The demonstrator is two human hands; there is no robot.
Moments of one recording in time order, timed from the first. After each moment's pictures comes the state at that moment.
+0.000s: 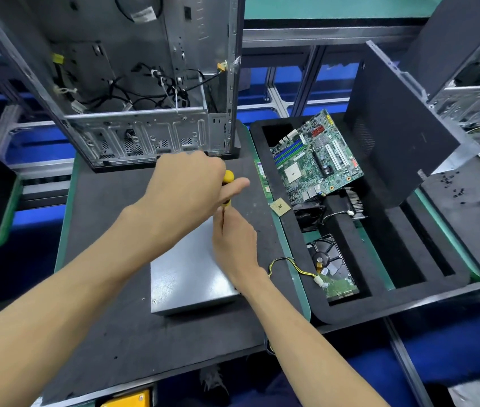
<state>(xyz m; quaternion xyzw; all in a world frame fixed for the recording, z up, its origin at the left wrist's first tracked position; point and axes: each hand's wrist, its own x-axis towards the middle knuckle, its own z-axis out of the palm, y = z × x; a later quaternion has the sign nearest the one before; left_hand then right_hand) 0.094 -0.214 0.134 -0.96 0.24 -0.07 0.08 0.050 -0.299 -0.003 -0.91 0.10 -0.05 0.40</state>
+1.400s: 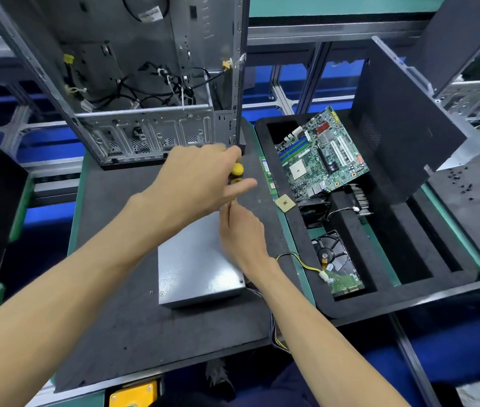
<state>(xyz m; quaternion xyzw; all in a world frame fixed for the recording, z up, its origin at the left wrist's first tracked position) 0.102 -0.210 0.122 -0.94 0.32 -0.10 0.00 0.056 -0.308 -0.008 -0.93 0.07 -0.02 0.37</state>
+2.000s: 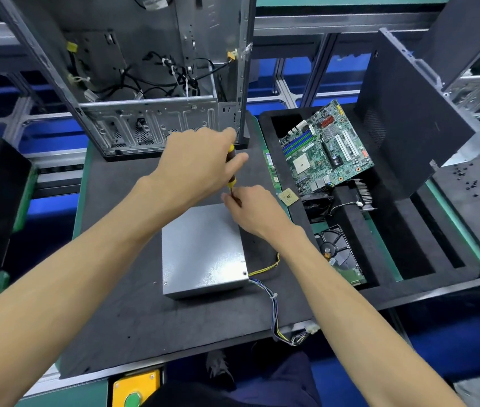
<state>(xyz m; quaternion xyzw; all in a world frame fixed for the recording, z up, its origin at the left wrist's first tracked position) 0.116 -0.210 0.117 -0.96 0.26 -0.11 -0.03 0.079 -0.344 0.011 -0.96 -0.03 0.03 0.29</state>
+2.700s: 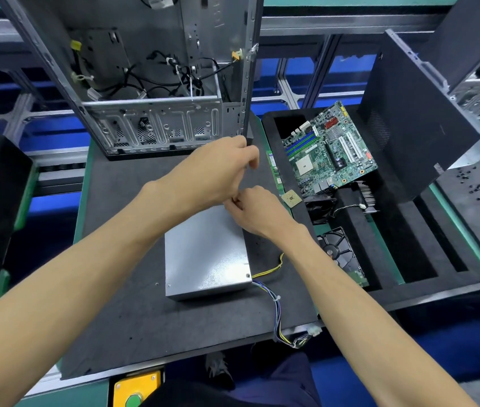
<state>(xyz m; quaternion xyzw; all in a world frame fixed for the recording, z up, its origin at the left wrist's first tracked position) 0.113 -0.211 0.117 -0.92 0.36 0.01 -0.11 0.087 -0.345 0.007 -0.97 -0.08 0.04 0.24</state>
